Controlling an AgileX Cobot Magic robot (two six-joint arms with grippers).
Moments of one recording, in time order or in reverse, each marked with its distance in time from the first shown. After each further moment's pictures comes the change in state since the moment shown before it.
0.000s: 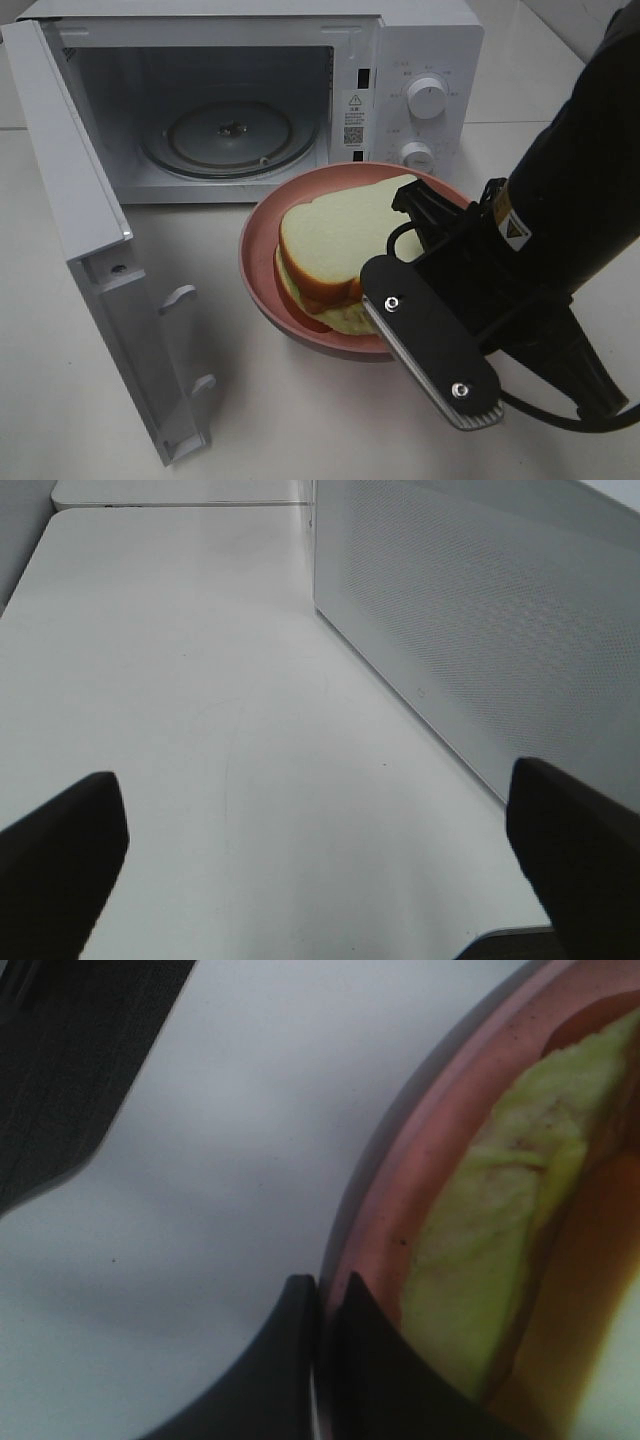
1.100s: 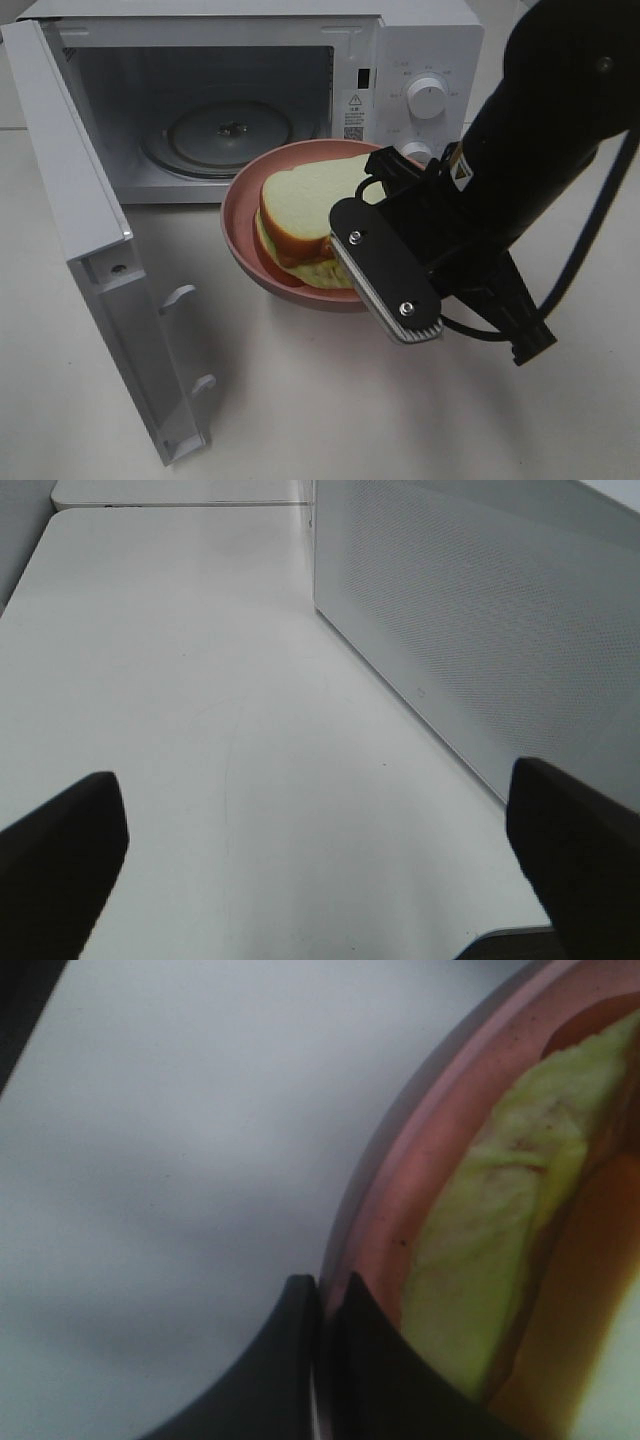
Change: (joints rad) left arm 0.000 0.000 0.000 0.000 0.000 0.000; right arm -0.099 0.135 -0.120 0.093 -0.072 -0.130
